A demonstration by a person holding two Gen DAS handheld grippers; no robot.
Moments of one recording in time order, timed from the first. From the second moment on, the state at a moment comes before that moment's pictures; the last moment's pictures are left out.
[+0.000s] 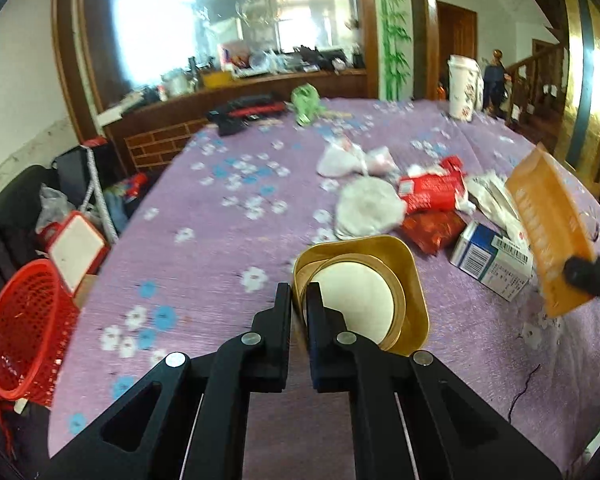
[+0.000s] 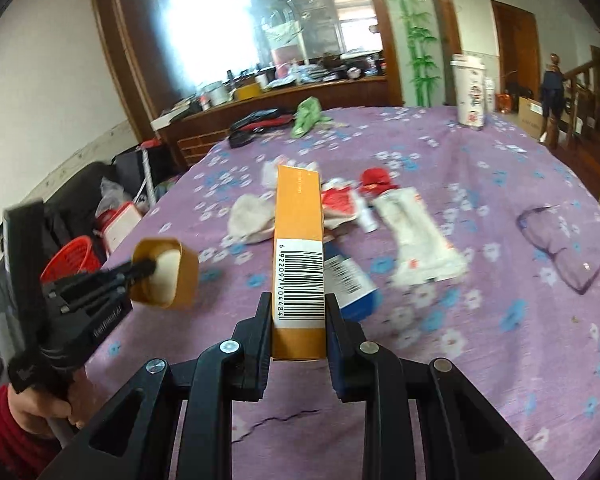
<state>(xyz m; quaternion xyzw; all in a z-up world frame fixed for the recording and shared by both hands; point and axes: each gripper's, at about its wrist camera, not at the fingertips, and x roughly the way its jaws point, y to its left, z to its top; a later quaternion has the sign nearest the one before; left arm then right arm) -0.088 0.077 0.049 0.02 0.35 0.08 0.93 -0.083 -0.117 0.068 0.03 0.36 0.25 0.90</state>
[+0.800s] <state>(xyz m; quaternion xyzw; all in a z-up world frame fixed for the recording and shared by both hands) -0.127 0.118 0.054 0.01 0.32 0.13 0.94 -0.106 -0.057 0.063 -0.02 0.38 0.28 0.88</state>
